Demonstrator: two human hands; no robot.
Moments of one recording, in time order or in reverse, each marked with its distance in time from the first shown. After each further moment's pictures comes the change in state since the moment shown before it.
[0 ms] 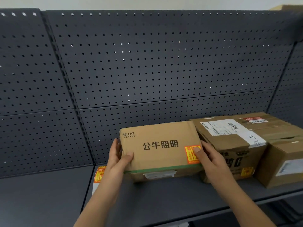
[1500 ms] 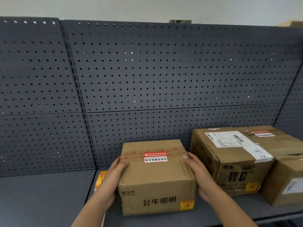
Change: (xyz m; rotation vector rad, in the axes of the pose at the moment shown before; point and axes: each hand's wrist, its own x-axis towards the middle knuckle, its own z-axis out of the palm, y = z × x) left_hand 0.033 -0.025 -0.031 0.073 0.087 -0.324; right_hand 0.049 0.058 0.032 0.243 -0.097 0.350
